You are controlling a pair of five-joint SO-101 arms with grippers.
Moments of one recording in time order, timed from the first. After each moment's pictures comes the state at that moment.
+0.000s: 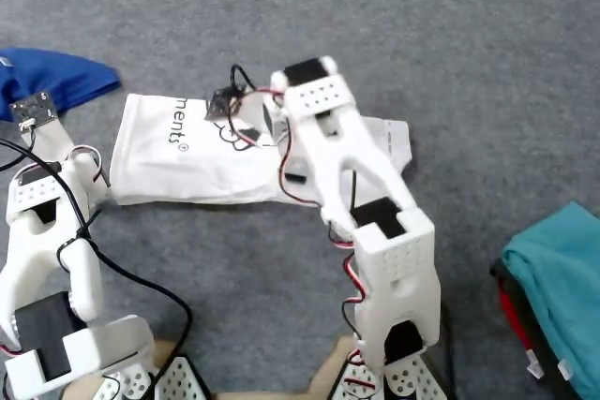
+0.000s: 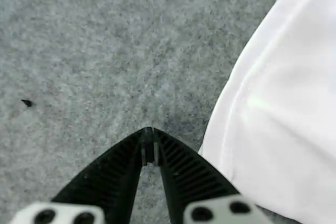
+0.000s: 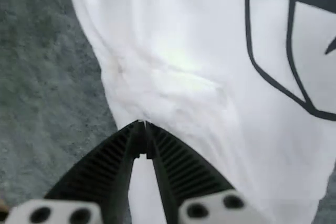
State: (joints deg) left arm -27.6 -10.8 44.6 38.7 -5.4; right arm -25.0 31.5 -14.5 87.0 45.1
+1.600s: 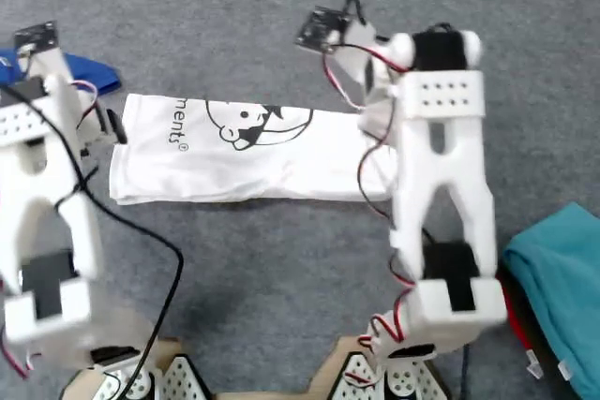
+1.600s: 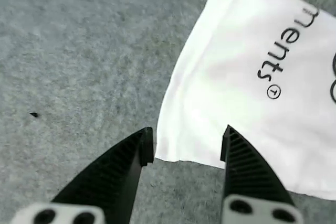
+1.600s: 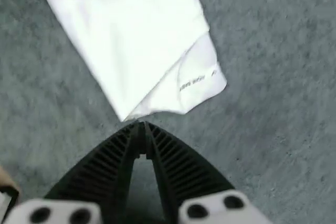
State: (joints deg) left arm -21.5 7.4 -3.3 80.3 -7.6; right arm -5.5 3.4 -17.1 100.2 47.0
